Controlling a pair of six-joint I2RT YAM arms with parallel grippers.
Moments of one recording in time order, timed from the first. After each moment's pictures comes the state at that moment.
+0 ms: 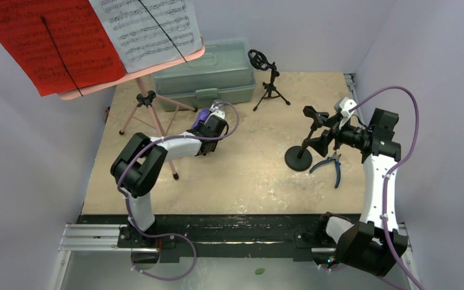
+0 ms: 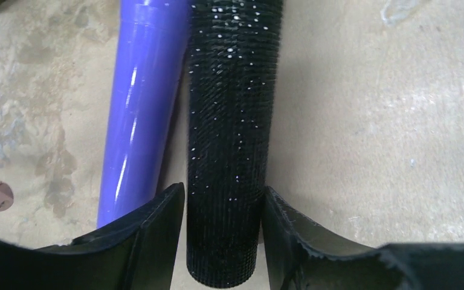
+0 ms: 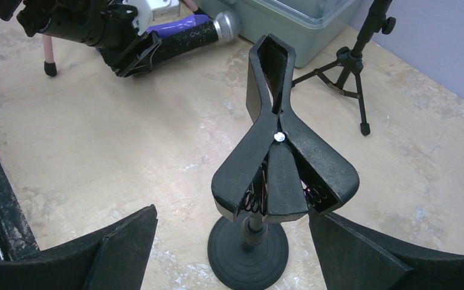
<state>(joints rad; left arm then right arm) -0.62 1.85 1.07 -0.15 -0.53 -0.15 -0.36 1.07 1.02 -0.72 -1.09 -0.72</state>
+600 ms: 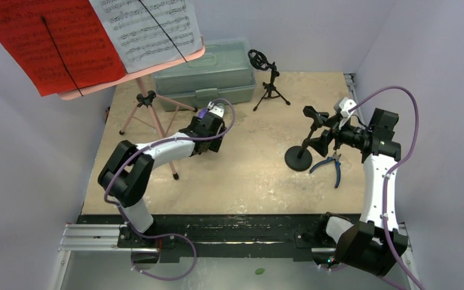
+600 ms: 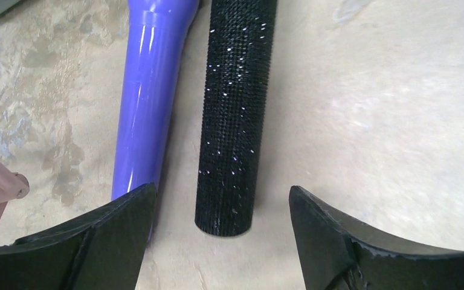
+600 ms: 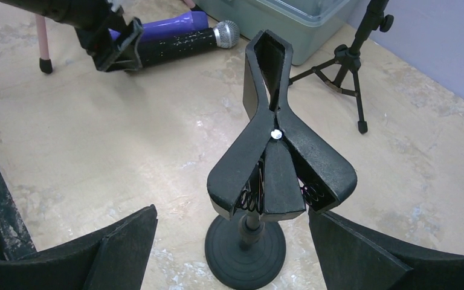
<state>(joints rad) -0.62 1.76 1.07 -0.22 -0.47 -0.14 -0.36 1.07 1.02 -0.72 -1.08 -0.72</state>
